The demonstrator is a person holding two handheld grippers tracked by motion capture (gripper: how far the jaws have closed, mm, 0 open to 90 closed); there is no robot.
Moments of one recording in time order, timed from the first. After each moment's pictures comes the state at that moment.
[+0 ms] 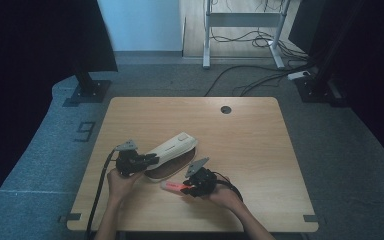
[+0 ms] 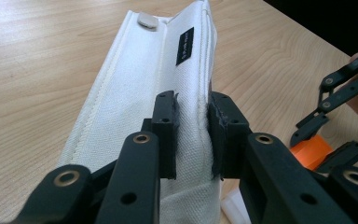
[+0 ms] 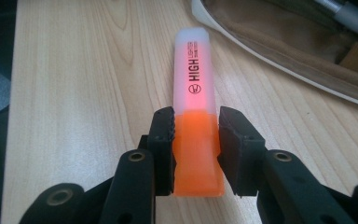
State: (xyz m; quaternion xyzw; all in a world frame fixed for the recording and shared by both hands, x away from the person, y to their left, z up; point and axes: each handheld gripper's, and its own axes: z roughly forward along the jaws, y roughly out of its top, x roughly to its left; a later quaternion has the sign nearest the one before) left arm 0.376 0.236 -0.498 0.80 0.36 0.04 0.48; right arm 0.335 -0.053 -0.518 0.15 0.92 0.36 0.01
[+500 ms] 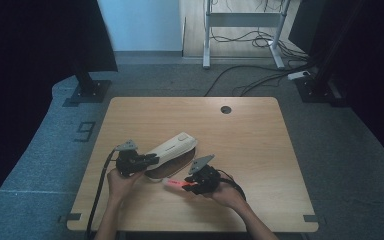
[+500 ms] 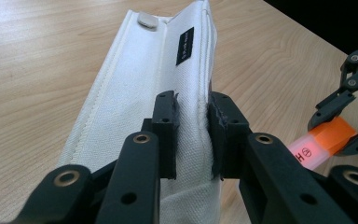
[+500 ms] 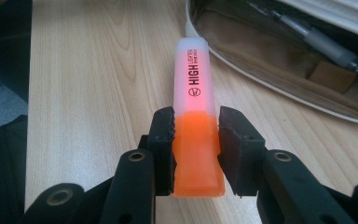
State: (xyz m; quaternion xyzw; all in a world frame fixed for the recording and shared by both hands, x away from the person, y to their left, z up) left arm 0.375 0.235 -0.498 0.80 0.36 0.04 0.48; right arm 0.332 -0.063 -0.498 0.16 0.91 0.38 0.03
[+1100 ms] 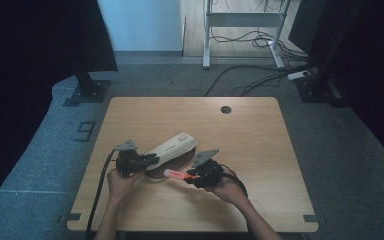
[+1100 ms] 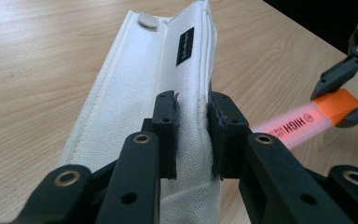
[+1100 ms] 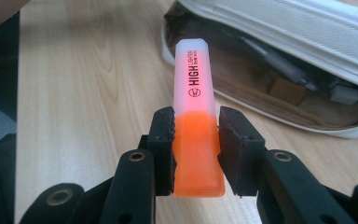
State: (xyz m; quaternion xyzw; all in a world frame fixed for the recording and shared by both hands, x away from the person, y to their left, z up) left arm 0.375 0.236 -0.498 0.80 0.36 0.04 0.48; right arm 0.341 -0.070 -0.482 0.19 0.90 0.40 0.05
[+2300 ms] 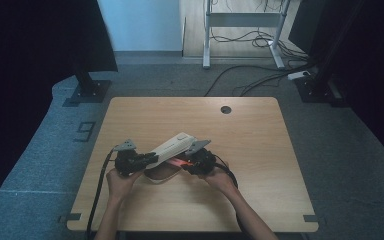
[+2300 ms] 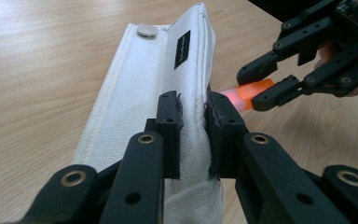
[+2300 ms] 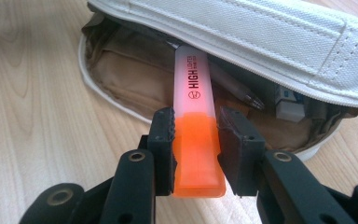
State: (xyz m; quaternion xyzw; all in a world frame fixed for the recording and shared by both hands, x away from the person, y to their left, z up) left arm 0.372 0.236 -0.492 0.79 0.36 0.05 0.49; right arm 0.384 -0.050 -0.499 0.23 0.89 0.38 0.10
